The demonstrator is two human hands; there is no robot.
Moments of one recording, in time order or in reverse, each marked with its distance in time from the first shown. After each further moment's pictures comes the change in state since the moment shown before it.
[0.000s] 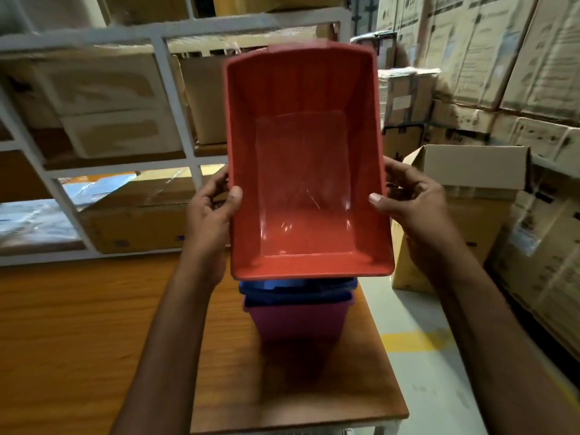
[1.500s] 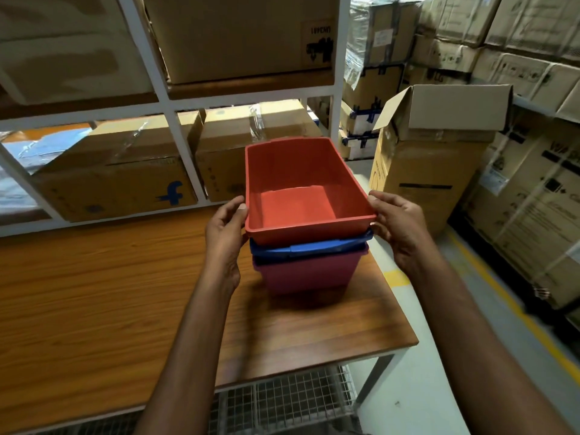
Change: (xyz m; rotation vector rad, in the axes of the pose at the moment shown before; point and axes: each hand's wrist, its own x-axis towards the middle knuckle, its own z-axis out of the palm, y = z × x) left_hand -0.024 -0.101 -0.041 0.026 0.141 -0.512; right_hand -0.046 0.100 0.033 0.014 0.379 0.538
